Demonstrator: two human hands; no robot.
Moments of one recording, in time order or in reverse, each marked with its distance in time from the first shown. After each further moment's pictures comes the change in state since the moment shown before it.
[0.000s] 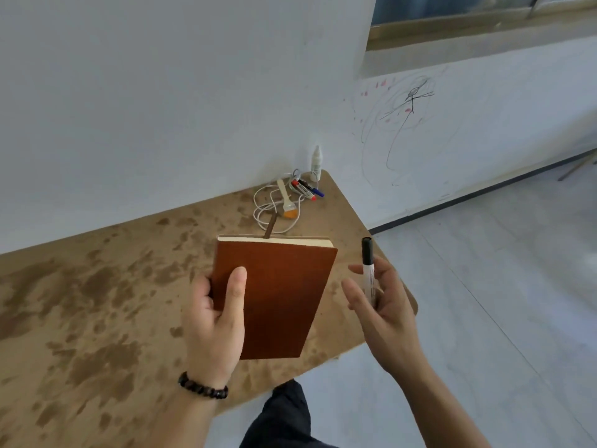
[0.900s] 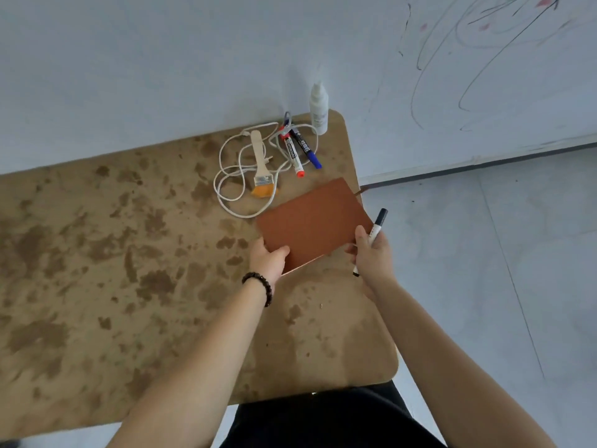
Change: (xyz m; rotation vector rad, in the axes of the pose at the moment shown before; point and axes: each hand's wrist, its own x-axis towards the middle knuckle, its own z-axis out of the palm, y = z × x) left_hand 0.132 -0.187 0.314 0.076 -0.071 -1.071; right_hand 0.323 0.228 -0.027 0.020 -0.108 0.769
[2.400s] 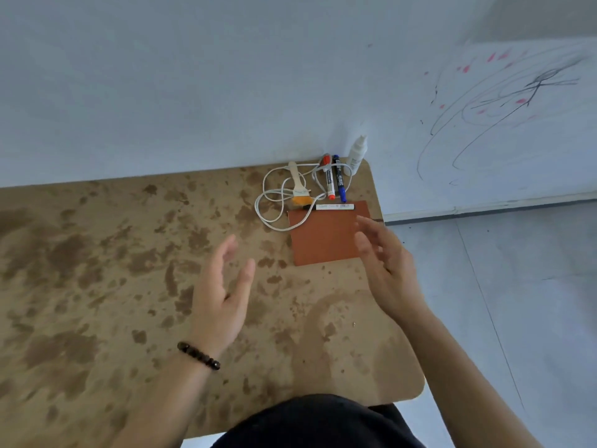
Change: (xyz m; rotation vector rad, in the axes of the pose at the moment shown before) left_hand -0.089 0.029 -0.194 0.220 0.080 0.748; right_hand -0.132 -0.079 0.048 -0.374 -0.067 -0.706
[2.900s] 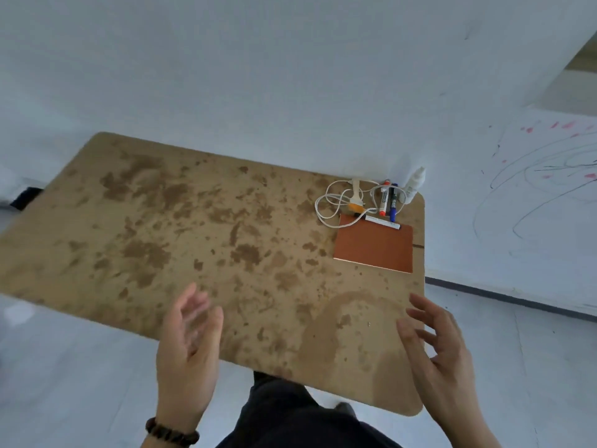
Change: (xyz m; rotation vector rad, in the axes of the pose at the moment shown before) left_hand -0.226 0.017 -0.030 -0.189 0.593 -0.188; right_hand -0.148 0.022 -0.066 0.062 -0.129 -0.128
